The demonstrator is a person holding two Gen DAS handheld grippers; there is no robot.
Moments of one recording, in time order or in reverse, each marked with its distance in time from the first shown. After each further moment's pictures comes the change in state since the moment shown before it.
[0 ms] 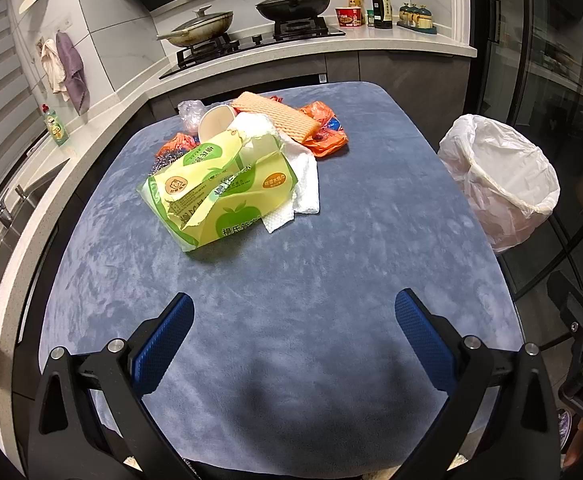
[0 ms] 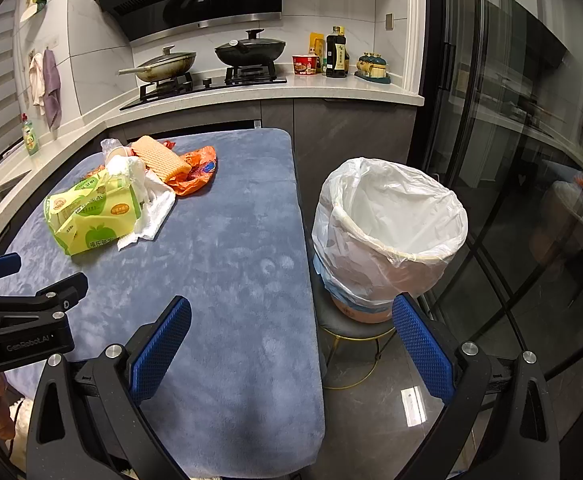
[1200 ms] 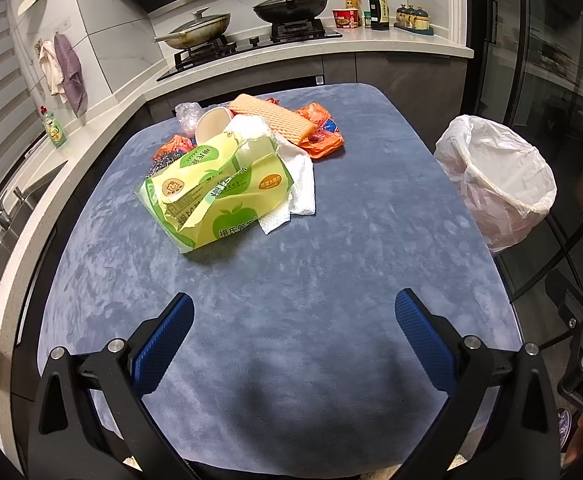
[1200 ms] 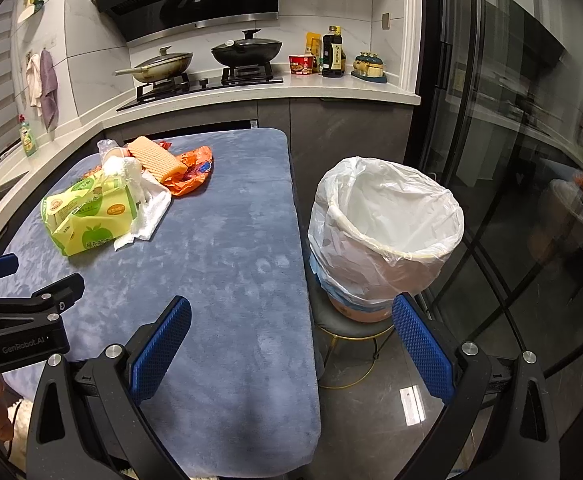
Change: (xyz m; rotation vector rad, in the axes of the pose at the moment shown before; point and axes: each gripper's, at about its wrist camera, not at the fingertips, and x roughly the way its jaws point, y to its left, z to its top) left arm -0.002 -0.002 -0.002 0.008 -0.009 -0.007; right arm 0.002 0.002 -0.002 0.006 0.000 -0.005
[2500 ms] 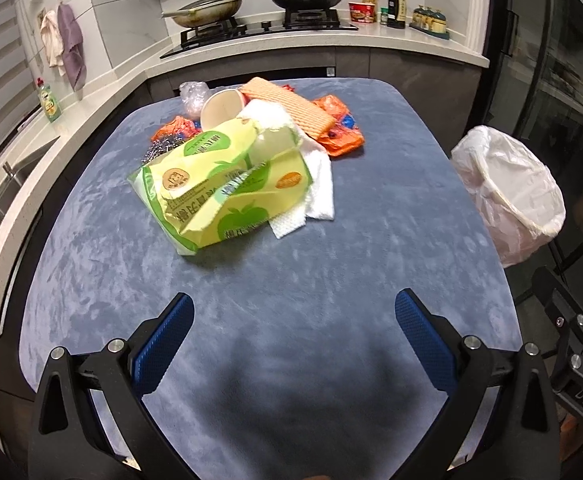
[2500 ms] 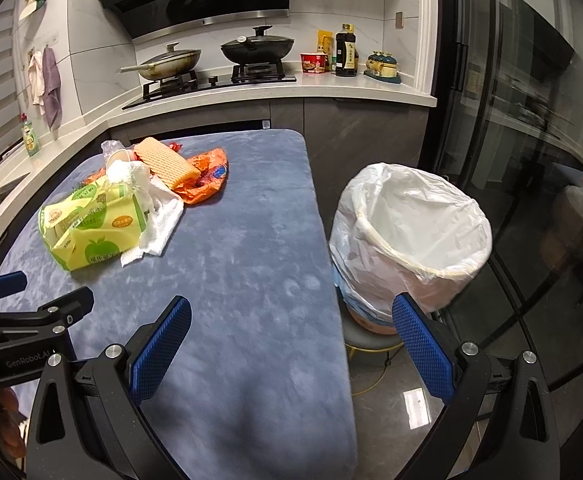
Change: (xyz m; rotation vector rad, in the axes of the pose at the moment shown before) left arm 0.033 0.033 0.015 -0.085 0.044 -0.051; right arm 0.032 0.030 0.024 -0.013 0.008 0.024
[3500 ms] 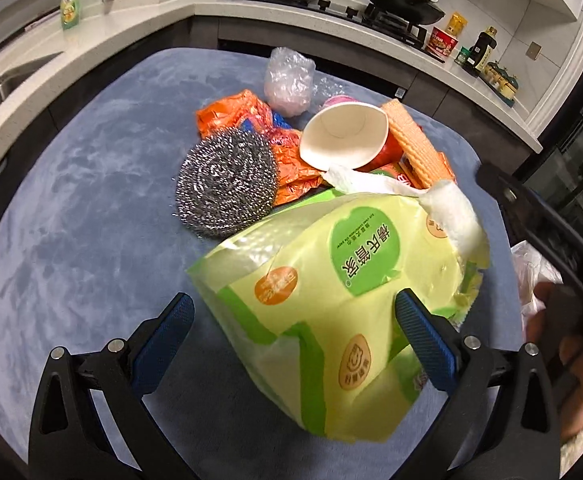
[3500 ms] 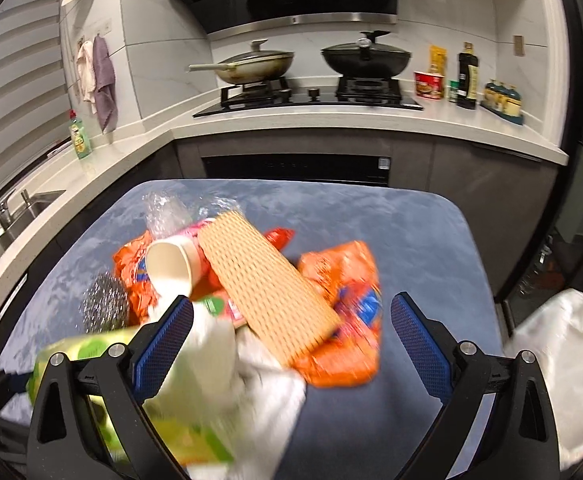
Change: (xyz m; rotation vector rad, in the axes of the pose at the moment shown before) left arm 0.107 0.140 0.074 -0.314 0.076 -0.125; right arm 0.180 0.149 0.153 -0.134 -0.033 0.281
